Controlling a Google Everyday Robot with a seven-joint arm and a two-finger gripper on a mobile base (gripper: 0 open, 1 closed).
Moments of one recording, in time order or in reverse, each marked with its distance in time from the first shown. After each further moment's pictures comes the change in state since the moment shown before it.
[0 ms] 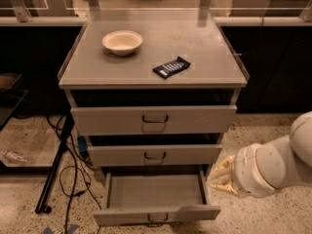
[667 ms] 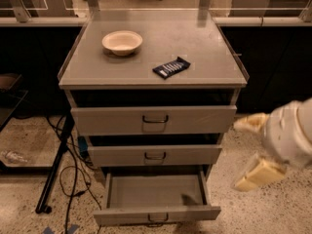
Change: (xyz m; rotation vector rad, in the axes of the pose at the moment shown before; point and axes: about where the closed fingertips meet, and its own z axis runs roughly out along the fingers) arm -0.033 -0.028 -0.103 0.061 0.037 -0.036
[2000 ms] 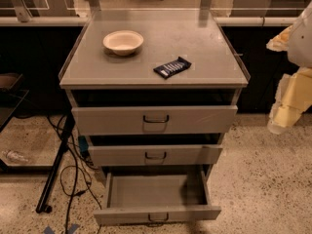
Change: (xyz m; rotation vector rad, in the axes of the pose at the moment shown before) arm -0.034 -0.089 -0.105 0.070 0.257 -0.013
